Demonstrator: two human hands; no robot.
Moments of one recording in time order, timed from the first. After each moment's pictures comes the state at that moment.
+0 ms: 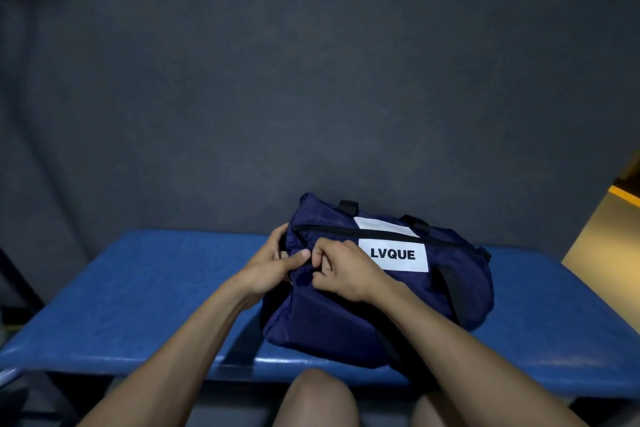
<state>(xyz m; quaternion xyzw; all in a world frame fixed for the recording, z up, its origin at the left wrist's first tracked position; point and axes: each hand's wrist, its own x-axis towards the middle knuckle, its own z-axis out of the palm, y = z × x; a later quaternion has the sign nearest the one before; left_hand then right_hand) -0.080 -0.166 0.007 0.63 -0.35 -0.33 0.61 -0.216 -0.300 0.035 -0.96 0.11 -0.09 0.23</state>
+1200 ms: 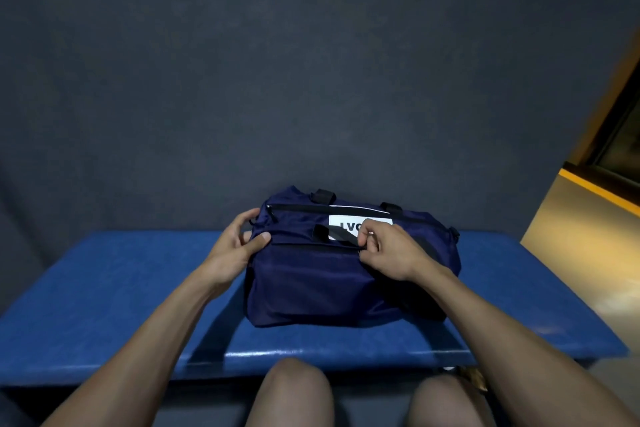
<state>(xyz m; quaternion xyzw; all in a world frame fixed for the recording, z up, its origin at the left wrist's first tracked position) -0.072 -0.166 0.010 0.61 -0.32 -0.31 0.66 -0.295 -0.376 0.042 -0.93 0.24 -0.14 0.22</state>
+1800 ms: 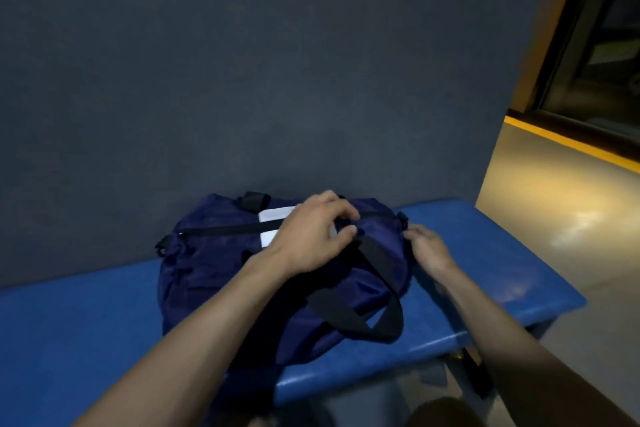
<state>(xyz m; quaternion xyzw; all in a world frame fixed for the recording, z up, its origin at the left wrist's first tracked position) -0.198 -0.353 0.050 0.66 -0.71 -0.01 0.27 -0.390 -0.495 -0.029 -0.63 0.52 -0.30 0.49</state>
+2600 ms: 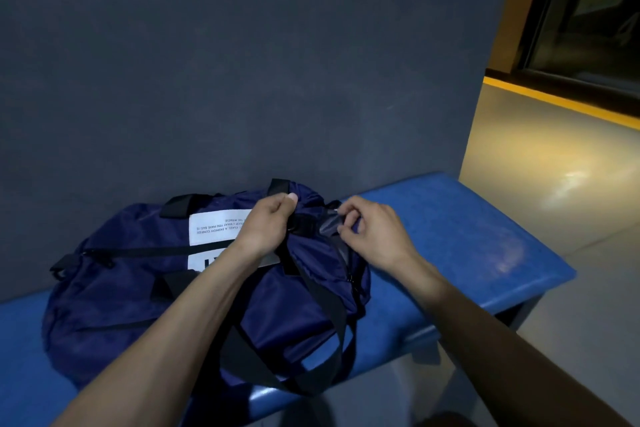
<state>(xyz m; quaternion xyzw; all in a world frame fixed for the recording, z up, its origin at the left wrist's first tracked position) -0.190 -0.404 0.009 0.72 -0.47 -0.24 0.46 -0.373 -0.497 -0.031 -0.84 0.36 -0.31 0.26</state>
